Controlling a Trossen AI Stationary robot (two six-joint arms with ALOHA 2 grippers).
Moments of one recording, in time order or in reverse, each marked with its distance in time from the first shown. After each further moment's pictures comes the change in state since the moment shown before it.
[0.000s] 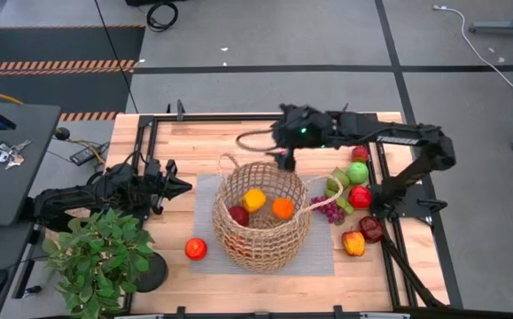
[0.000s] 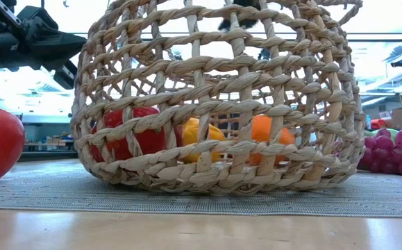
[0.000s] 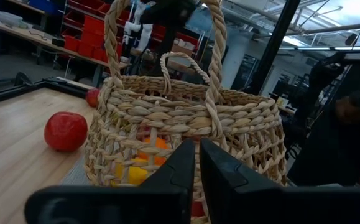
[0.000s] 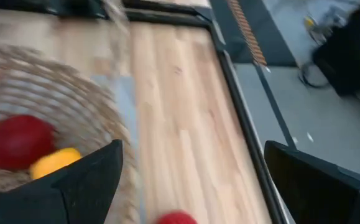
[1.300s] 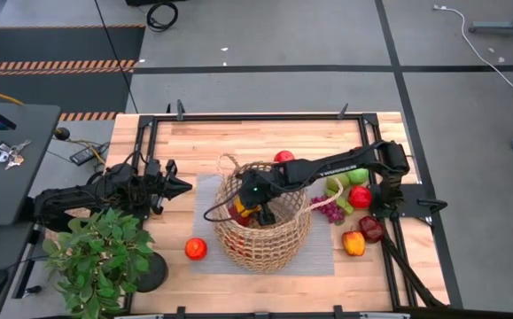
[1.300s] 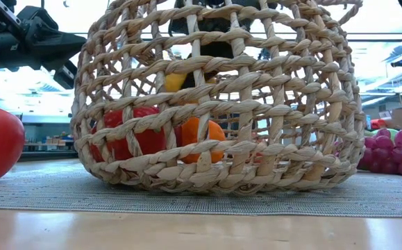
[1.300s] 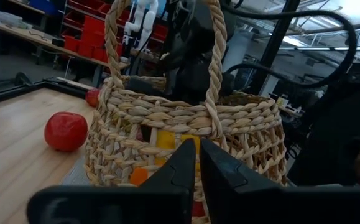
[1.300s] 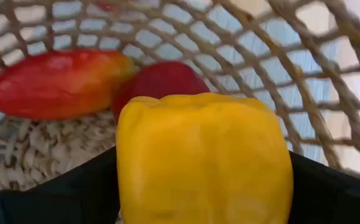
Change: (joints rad) left arm 0.000 0.000 0.000 -0.001 0.000 0.001; right arm 0.201 0.433 -0.007 0.163 -0.284 -0.023
